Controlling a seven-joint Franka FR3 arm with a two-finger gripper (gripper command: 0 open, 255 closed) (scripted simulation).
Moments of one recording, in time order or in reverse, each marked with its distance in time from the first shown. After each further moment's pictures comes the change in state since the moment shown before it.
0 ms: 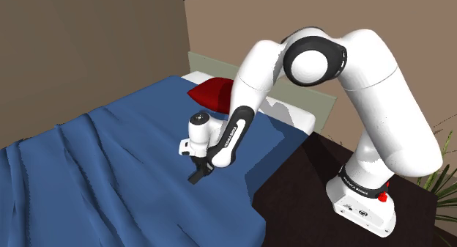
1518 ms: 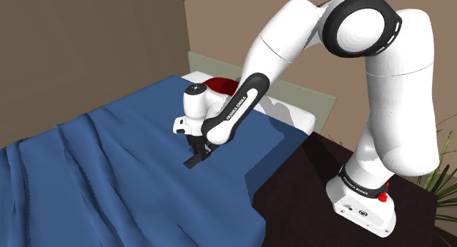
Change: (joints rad) arm -0.061 -0.281 0.080 -0.088 0.066 -0.194 -0.056
